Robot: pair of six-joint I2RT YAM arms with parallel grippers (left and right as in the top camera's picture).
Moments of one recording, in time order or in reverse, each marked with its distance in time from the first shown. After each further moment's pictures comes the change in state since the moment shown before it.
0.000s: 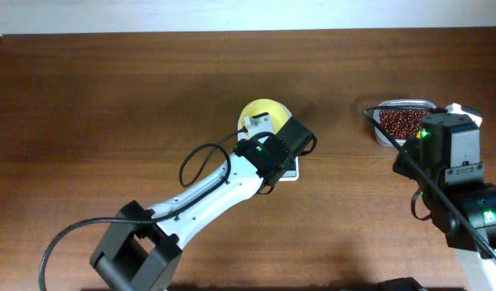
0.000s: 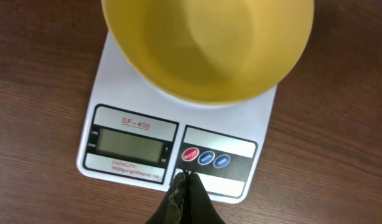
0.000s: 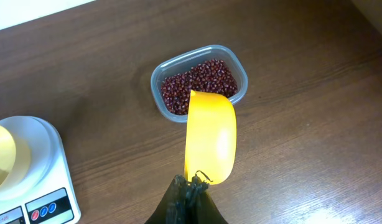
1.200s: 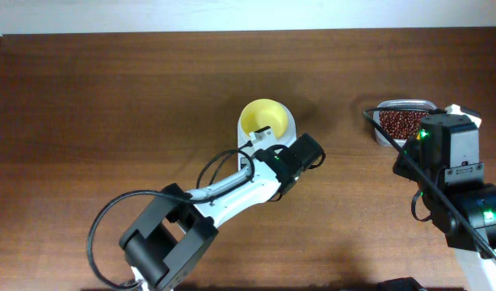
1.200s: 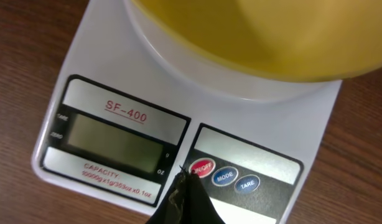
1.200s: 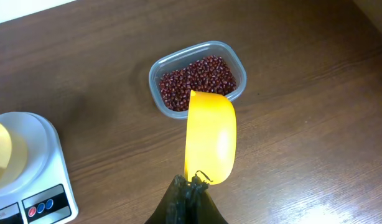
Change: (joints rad) left arm -0.053 0.156 -0.040 0.096 -0.082 -0.165; right arm 0.000 0.000 0.000 -0.015 0.000 0.001
